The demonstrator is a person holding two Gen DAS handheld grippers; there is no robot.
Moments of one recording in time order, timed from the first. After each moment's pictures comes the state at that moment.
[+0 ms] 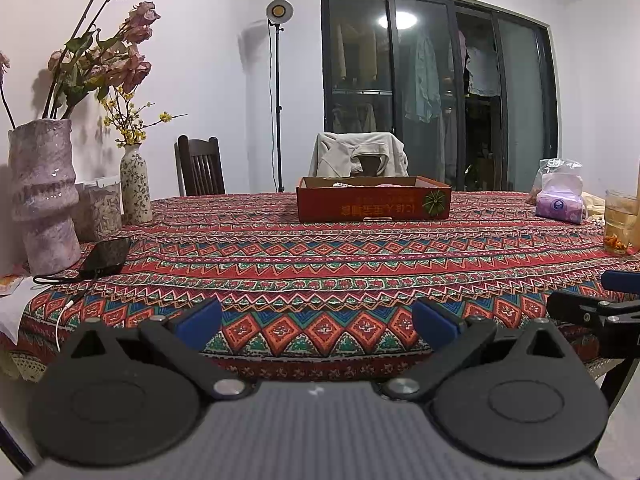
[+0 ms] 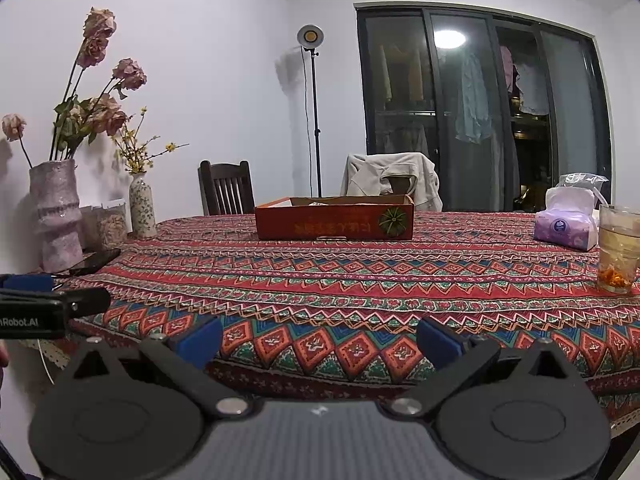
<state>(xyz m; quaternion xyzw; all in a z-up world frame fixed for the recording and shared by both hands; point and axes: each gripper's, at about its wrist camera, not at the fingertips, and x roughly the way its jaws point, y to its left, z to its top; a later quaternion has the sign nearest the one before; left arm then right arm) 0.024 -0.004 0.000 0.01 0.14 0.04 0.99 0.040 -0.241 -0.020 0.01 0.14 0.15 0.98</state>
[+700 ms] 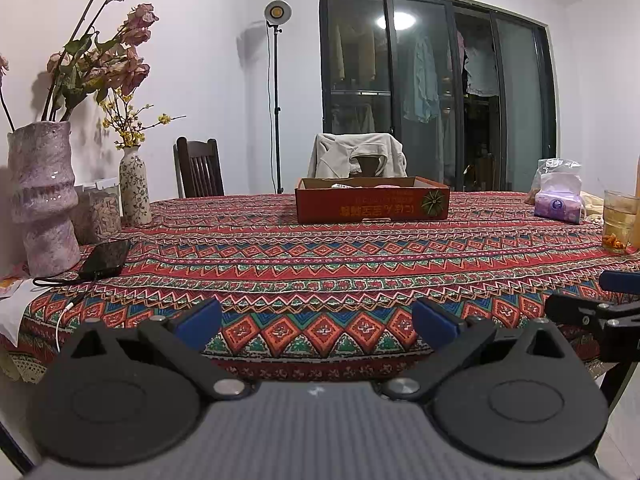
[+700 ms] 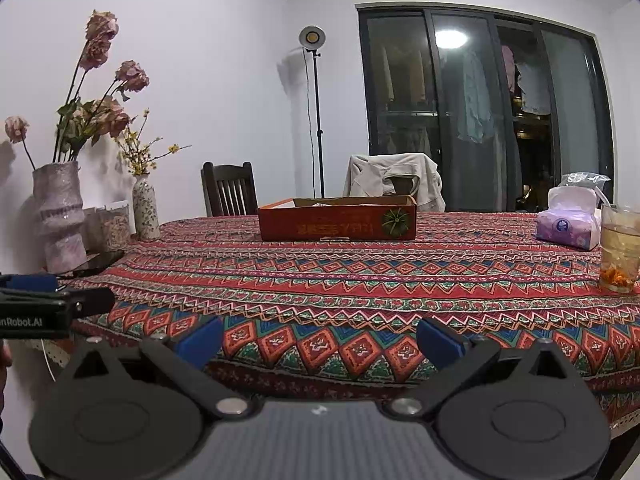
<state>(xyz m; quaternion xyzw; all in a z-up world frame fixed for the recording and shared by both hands) 0.023 -0.005 -0.001 0.02 0.14 0.03 0.99 0.038 -0.242 -0.021 0.01 0.14 0.16 0.98</state>
